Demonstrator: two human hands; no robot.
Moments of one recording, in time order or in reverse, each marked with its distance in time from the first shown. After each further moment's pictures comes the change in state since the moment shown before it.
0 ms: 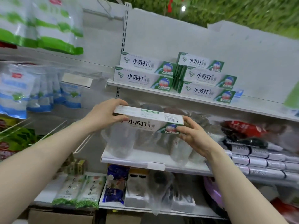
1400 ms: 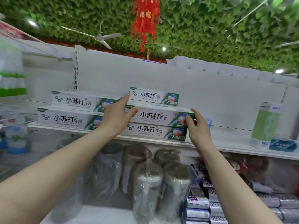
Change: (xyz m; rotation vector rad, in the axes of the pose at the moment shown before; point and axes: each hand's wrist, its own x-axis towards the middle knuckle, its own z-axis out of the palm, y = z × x) left_hand 0.185 0.239 0.051 -0.202 0.386 -0.052; right_hand 0.091 -0.106 -0.218 -0.485 0.604 -0.413
